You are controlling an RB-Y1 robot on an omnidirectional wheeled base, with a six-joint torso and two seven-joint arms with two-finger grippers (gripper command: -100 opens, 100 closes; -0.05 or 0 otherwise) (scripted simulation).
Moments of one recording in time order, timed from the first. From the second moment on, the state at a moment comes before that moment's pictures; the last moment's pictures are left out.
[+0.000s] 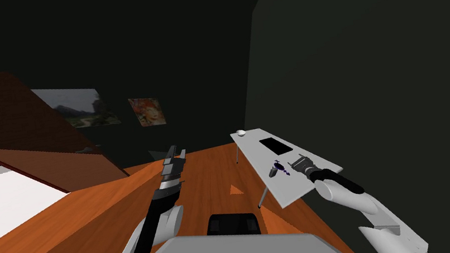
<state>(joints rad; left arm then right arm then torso) 0.53 0.00 0.05 -2.23 -0.07 -0.45 0.12 0.23 -0.45 -0.41 -1.73 -0.50 0.49 -0.60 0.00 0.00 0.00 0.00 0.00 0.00</state>
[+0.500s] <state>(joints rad) 0.53 0.00 0.05 -2.23 -0.07 -0.45 0.12 0.21 -0.50 -0.45 -1.65 -0.55 0.62 -0.69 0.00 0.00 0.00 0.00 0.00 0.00</state>
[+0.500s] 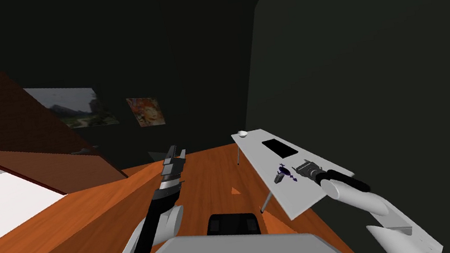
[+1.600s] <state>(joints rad) 0.53 0.00 0.05 -2.23 -0.07 -0.45 0.12 0.17 -0.62 -0.53 -1.45 -0.66 0.94 -0.92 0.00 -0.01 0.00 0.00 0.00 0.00</state>
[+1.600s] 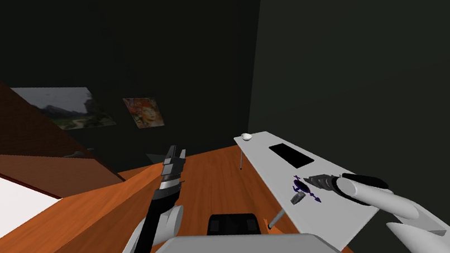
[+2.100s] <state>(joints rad) 0.53 0.00 0.05 -2.23 -0.07 -0.45 0.12 0.17 -0.66 -0.56 -1.38 -0.71 1.06 -1.01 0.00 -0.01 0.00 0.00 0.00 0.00</state>
